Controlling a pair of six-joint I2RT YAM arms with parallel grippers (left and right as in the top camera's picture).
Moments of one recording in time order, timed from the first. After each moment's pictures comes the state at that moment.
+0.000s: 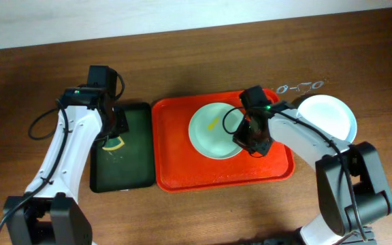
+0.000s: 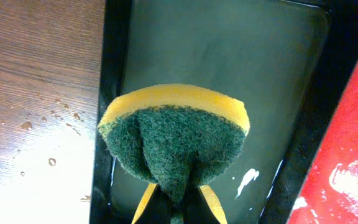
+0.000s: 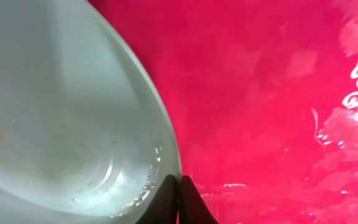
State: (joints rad) left arm -0.16 1.74 1.44 -1.11 -0.17 -0.33; right arm 0.27 1.73 1.03 -0.75 -0.13 0.91
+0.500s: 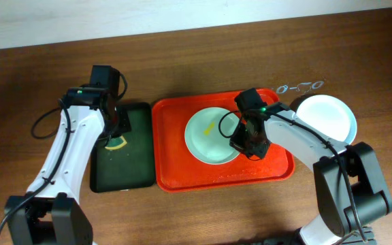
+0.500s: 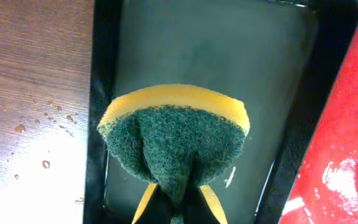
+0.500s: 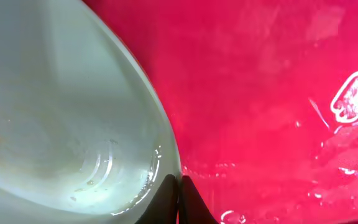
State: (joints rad) left arm -0.17 1.74 1.44 -1.10 -0.16 -0.33; right arm 0.29 1.73 1.03 -0.79 -0.16 0.90
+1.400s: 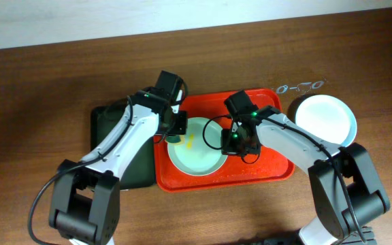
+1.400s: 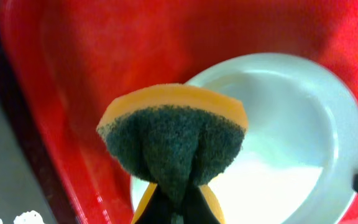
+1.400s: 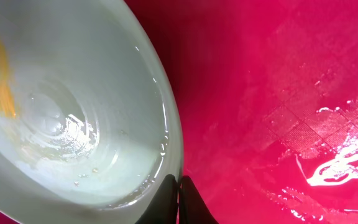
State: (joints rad) left arm -0.48 1.91 1.44 -0.83 0.07 -0.28; right arm 0.37 1.73 1.03 -0.71 -0.22 0.51
